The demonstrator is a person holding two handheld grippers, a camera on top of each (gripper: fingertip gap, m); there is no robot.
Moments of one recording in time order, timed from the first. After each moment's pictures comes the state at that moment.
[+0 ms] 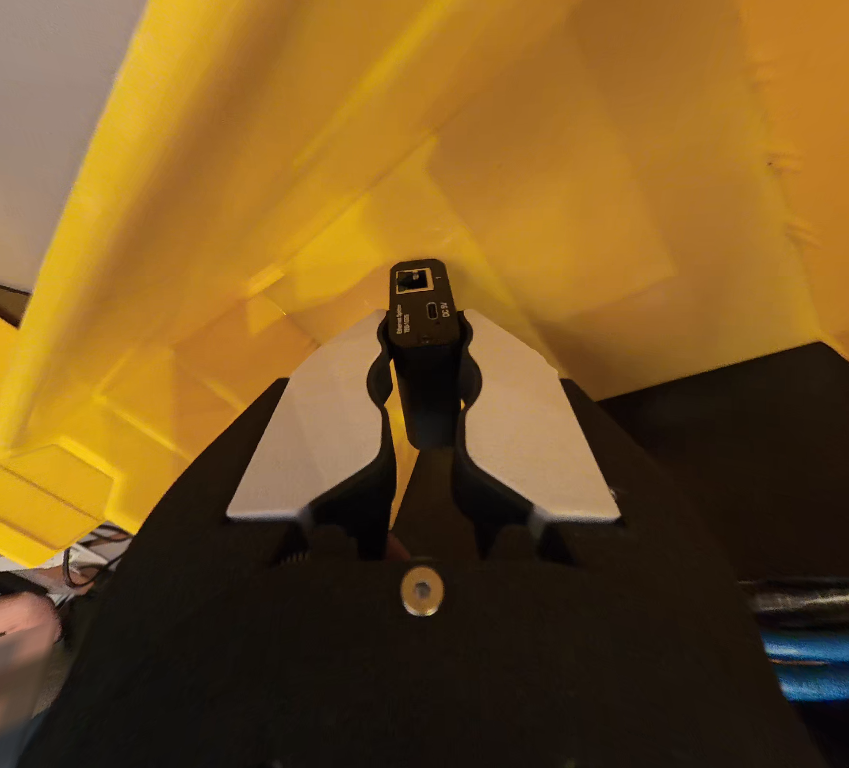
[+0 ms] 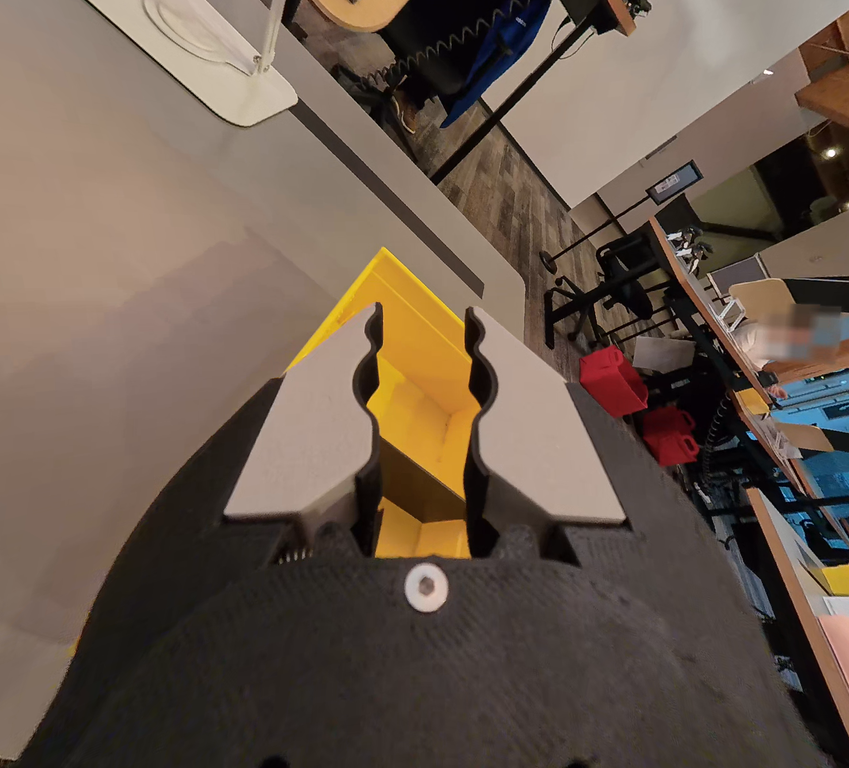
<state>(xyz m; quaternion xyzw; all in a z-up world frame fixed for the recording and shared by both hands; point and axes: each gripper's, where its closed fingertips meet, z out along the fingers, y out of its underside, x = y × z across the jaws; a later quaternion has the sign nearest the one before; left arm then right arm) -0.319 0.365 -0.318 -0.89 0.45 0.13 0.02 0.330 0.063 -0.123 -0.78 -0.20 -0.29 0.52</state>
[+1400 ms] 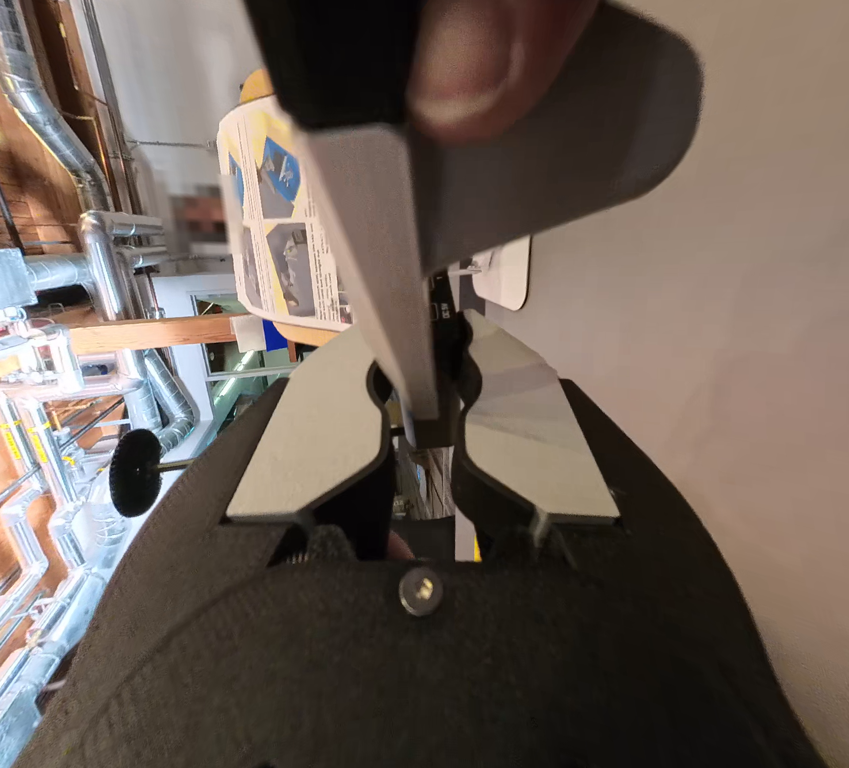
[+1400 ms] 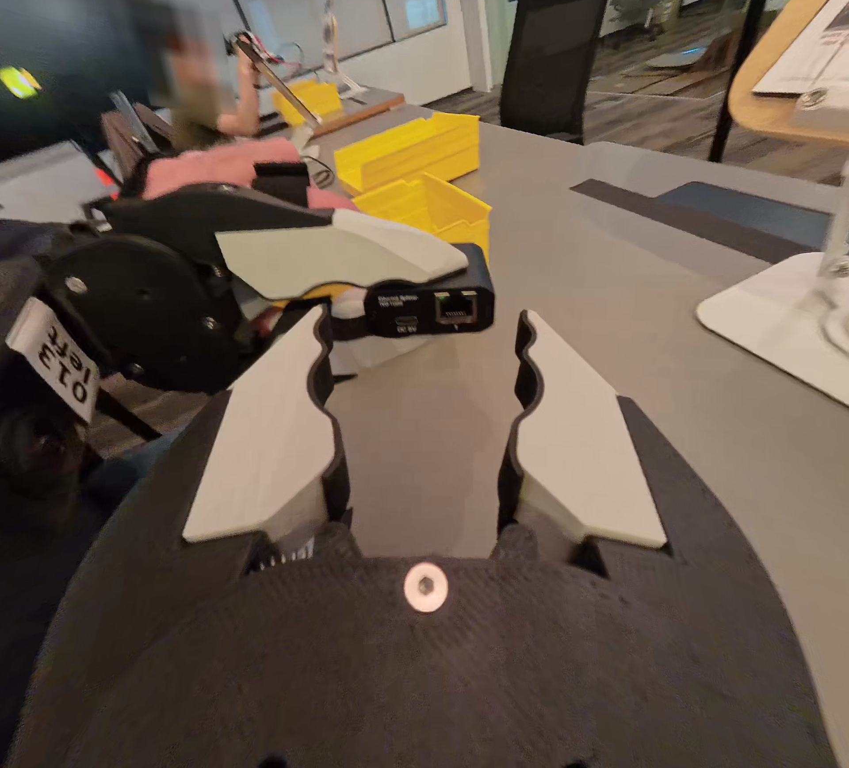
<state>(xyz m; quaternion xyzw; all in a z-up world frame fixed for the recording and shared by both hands) 0.003 0.203 -0.142 -0.39 0.68 0.28 0.55 -0.007 0.181 -0.137 -0.72 -0.26 0.36 0.54</state>
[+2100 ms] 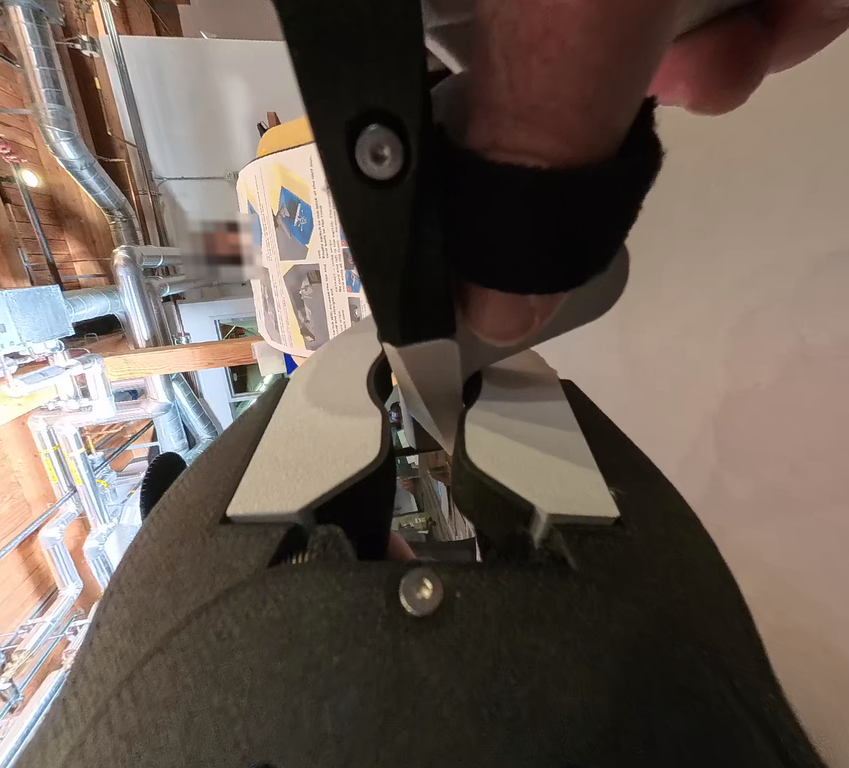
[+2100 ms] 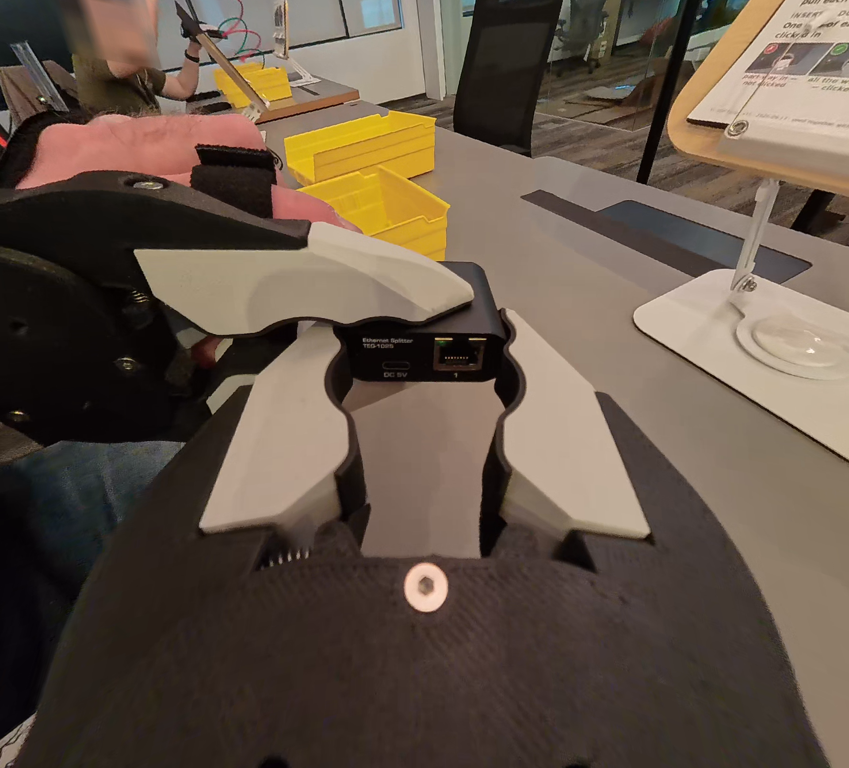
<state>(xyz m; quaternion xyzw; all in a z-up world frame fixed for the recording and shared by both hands) 0.032 0.188 -0.143 -0.36 0.69 0.29 0.56 -0.002 0.189 -0.148 -0.72 -0.26 0.30 0.57</state>
